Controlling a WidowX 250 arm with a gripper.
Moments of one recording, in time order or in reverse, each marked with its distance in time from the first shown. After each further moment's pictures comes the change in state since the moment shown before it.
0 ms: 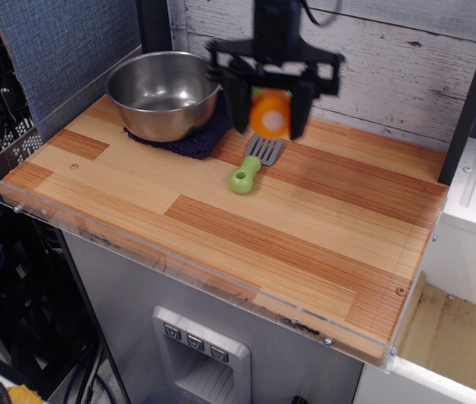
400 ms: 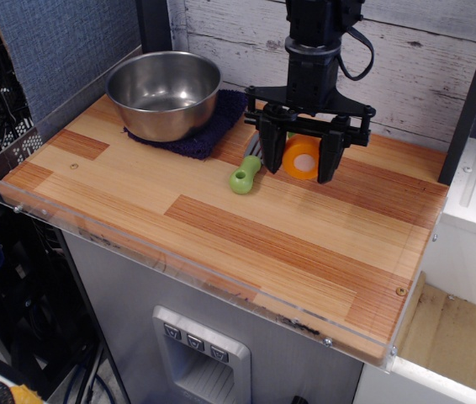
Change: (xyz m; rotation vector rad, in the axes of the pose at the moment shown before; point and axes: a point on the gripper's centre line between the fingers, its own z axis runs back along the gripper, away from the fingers) arm 0.002 -0.023 -0.032 -0.026 0.038 -0.111
